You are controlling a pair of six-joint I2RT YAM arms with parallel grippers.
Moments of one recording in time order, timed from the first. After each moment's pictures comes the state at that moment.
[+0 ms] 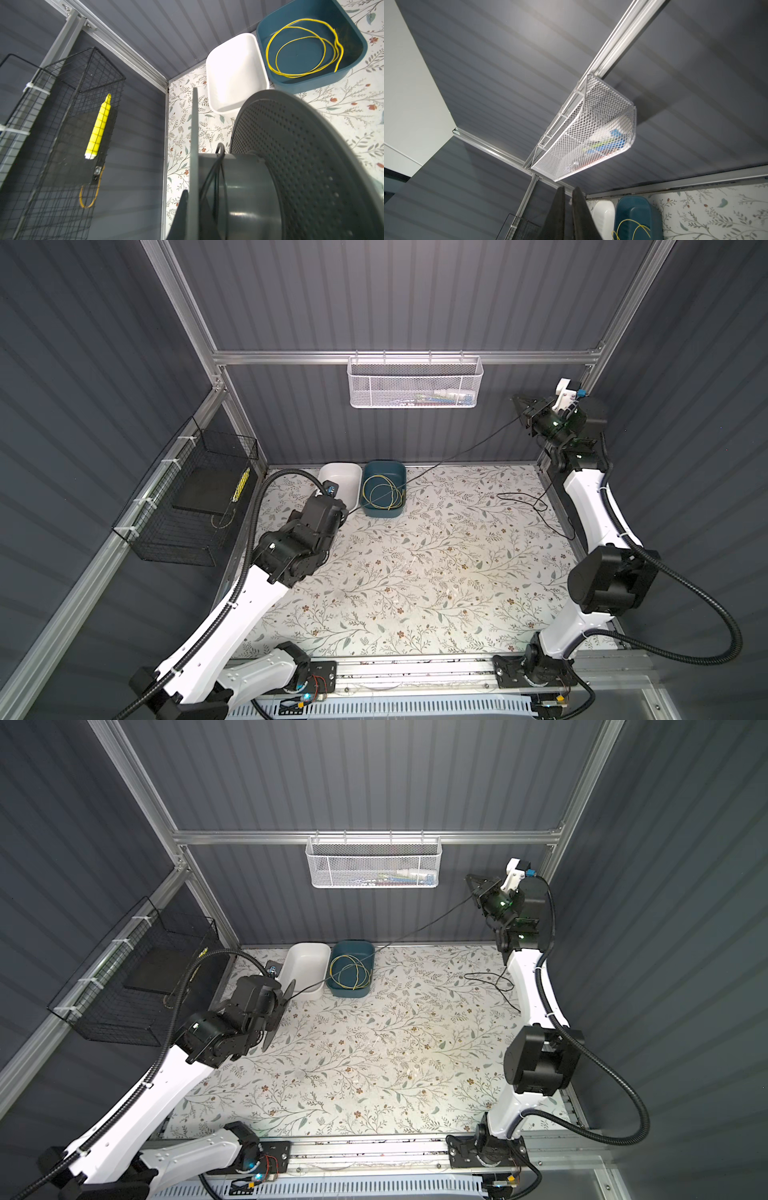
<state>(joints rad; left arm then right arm) -0.63 1.07 1.29 -1.02 -0.76 0.06 -0.11 1.80 1.82 0.10 -0.60 1.07</state>
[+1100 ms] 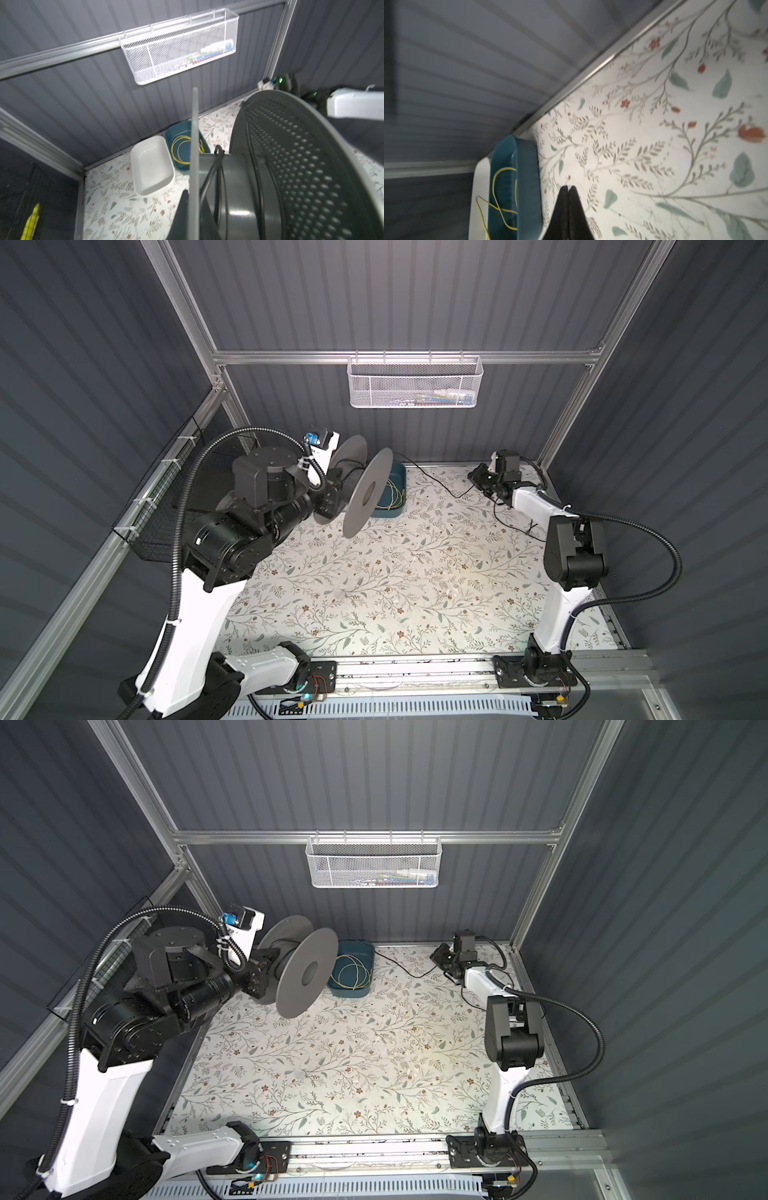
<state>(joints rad) -0.63 1.24 1.97 -1.03 -0.14 0.04 0.12 1.96 1.40 -0.04 -0.24 0.75</state>
